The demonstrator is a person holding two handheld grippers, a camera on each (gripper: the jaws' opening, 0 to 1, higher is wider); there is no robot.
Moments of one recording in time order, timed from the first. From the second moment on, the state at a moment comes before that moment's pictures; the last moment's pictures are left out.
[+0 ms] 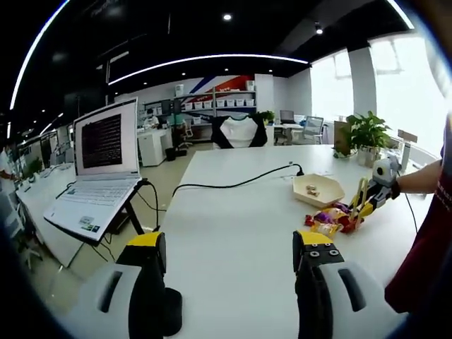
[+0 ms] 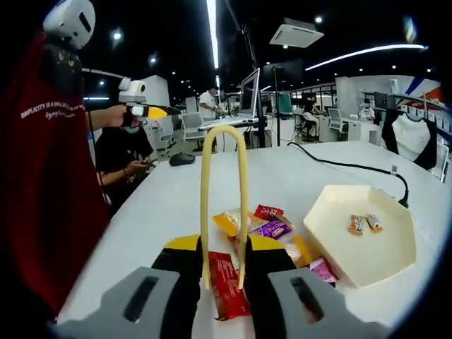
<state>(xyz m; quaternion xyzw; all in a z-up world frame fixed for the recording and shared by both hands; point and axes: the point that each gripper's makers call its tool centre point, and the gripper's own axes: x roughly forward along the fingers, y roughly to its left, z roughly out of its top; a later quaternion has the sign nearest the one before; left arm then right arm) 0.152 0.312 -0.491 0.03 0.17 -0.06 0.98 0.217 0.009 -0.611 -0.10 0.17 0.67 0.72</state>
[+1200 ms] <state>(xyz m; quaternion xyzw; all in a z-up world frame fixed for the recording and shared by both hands) 0.192 0.273 -0.503 0.01 0.15 -0.13 0.98 0.364 -0.051 -0.496 0.03 0.06 0.33 0.94</state>
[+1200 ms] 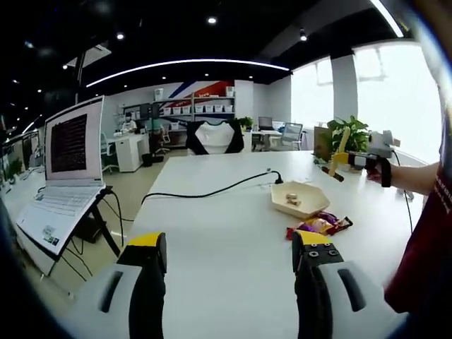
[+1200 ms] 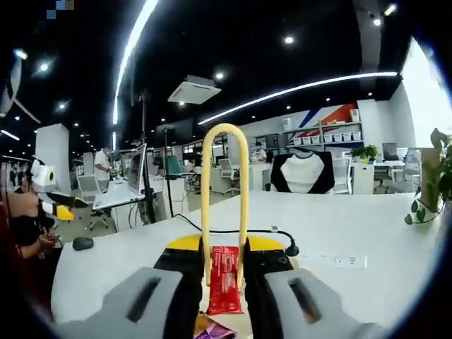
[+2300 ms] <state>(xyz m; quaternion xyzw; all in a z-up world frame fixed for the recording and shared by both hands) 0.230 0.248 -0.499 0.01 0.13 -0.18 0.97 0.279 -0.171 -0.463 0.07 0.07 0.16 0.98</state>
